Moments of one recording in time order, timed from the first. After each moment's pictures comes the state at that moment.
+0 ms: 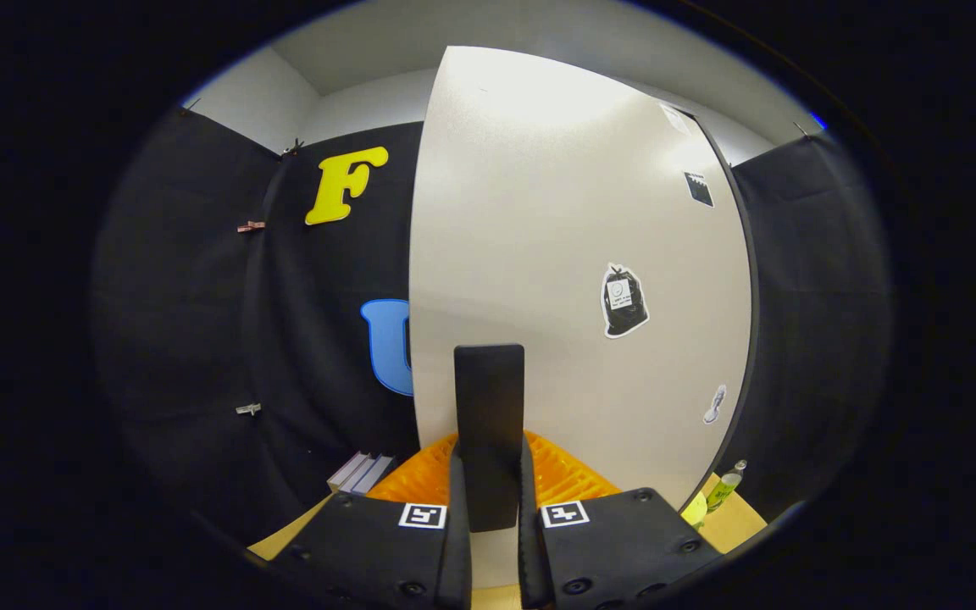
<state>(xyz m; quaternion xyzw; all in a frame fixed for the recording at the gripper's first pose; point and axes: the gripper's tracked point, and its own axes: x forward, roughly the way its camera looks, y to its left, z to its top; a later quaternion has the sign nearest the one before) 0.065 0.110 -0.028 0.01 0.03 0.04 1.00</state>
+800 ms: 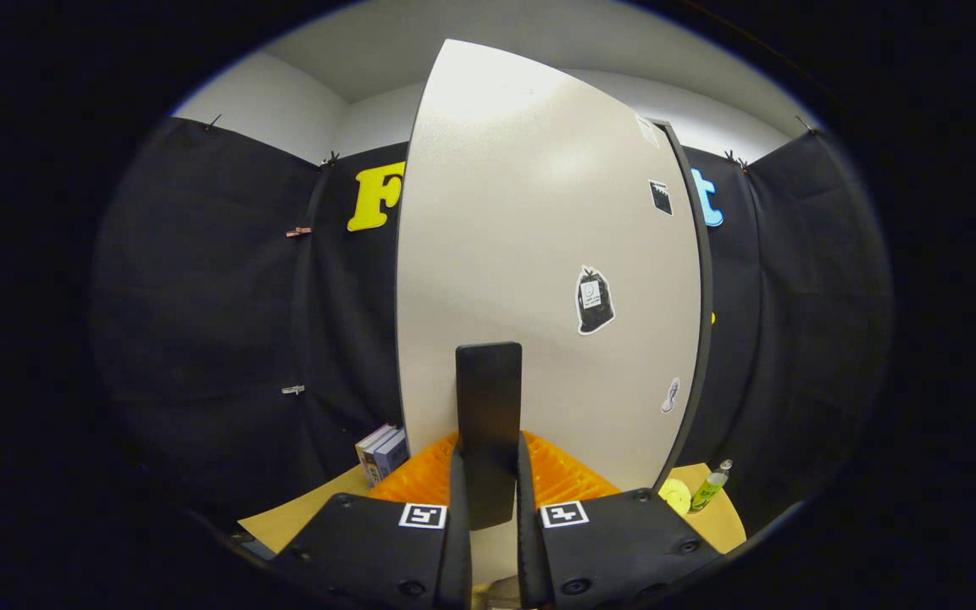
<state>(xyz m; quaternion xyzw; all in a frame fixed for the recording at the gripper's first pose) -0.015 0.047 -0.021 0.01 0.04 0.13 0.99</state>
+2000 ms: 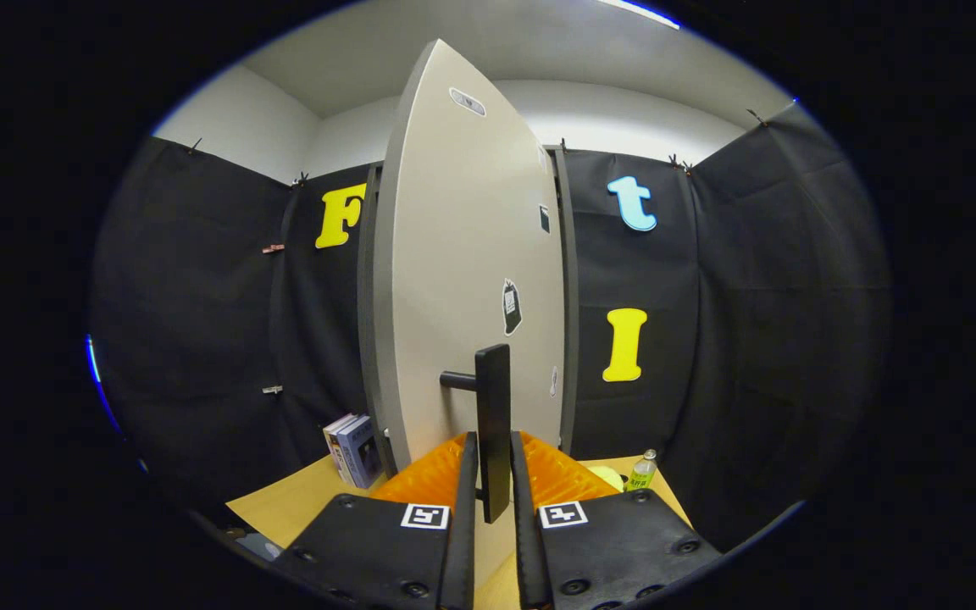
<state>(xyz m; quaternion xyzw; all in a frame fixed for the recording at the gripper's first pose) -0.085 -0.090 -0.005 0.02 0.02 0.08 1.00</state>
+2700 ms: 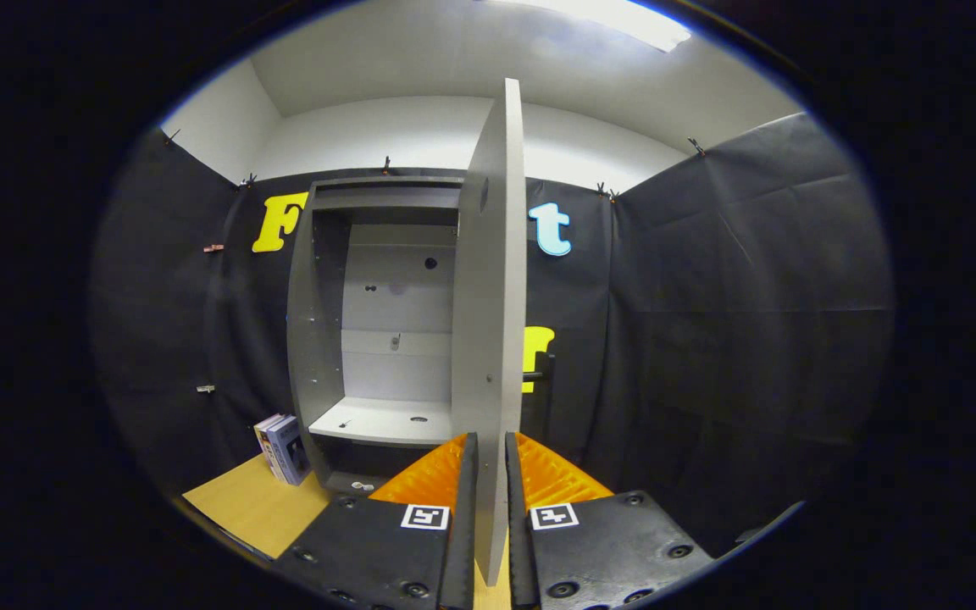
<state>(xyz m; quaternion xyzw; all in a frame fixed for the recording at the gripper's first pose) -0.133 -0.182 0.004 -0.01 -0.01 -0.04 1.00</state>
